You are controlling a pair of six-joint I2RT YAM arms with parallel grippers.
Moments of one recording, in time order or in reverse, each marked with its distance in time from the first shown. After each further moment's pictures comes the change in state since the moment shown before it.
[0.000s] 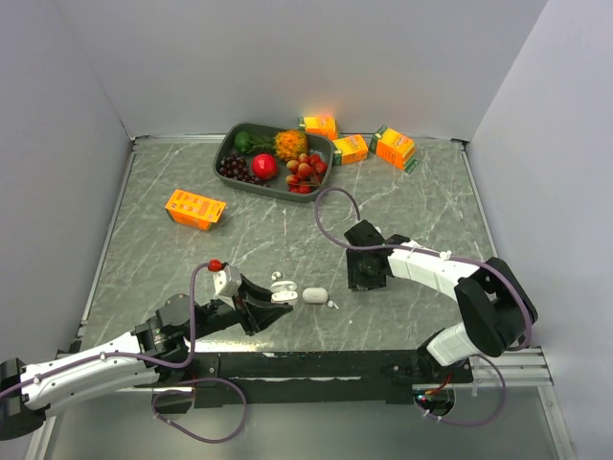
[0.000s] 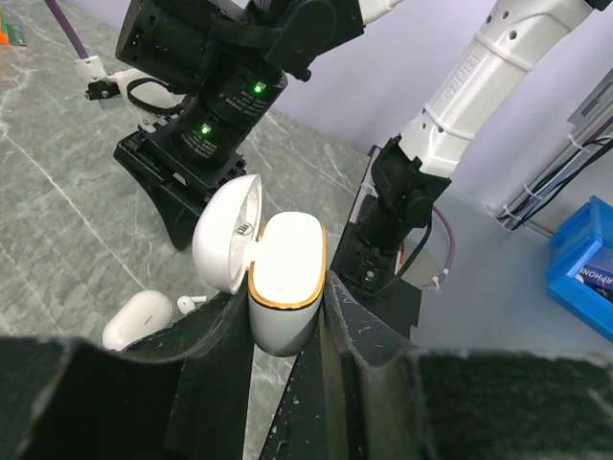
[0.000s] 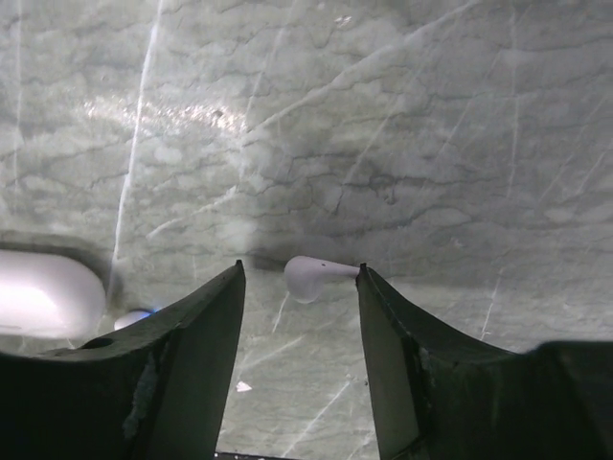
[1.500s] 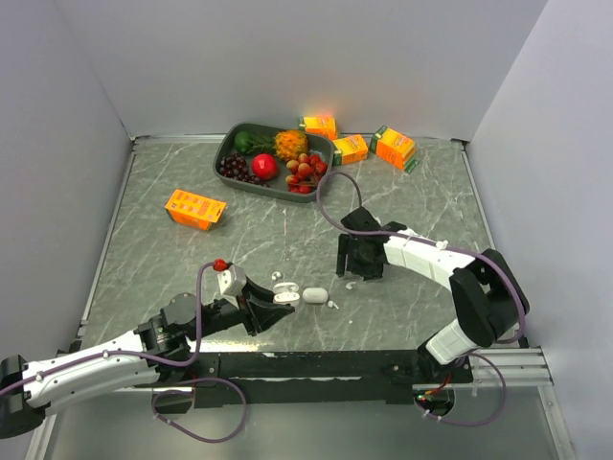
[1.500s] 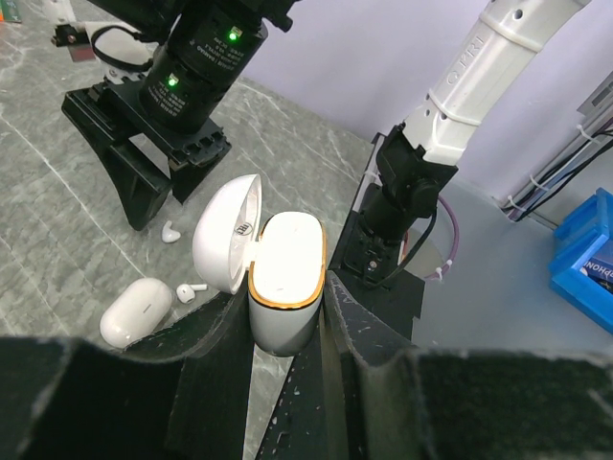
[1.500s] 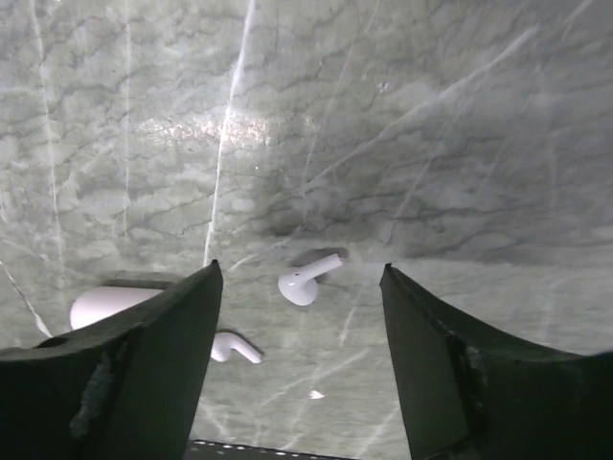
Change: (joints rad) left arm -0.003 0.035 0.000 -0.001 -0.001 -0.008; right arm -0.019 0.063 0.114 -0.028 -0.037 0.126
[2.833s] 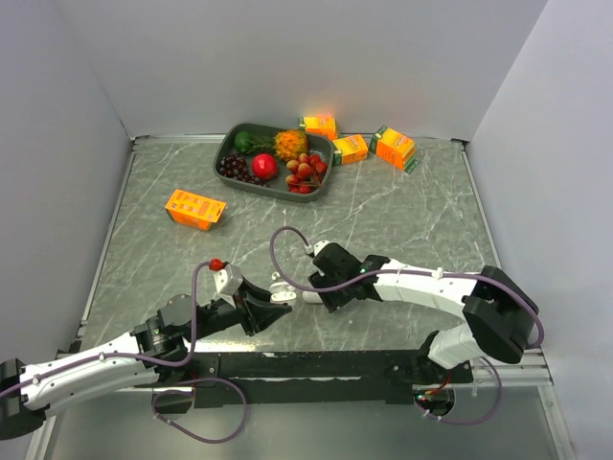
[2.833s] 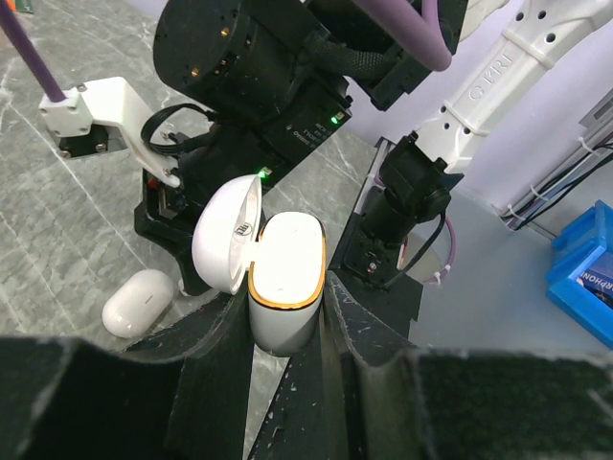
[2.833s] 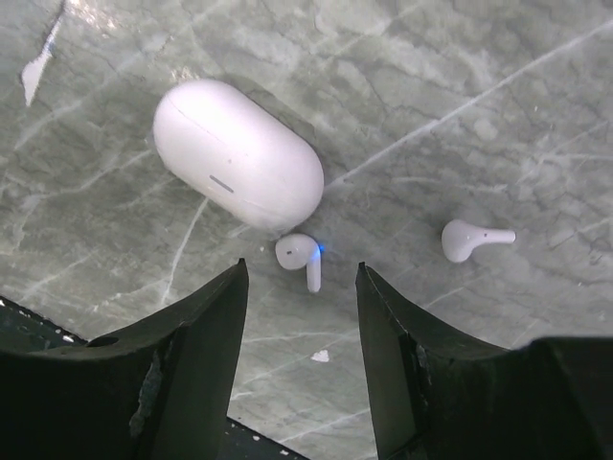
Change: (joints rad) left arm -0.003 -0.047 0.000 -0.050 -0.035 -0.028; right arm 0.357 -0.111 -0.110 0.119 0.026 -0.393
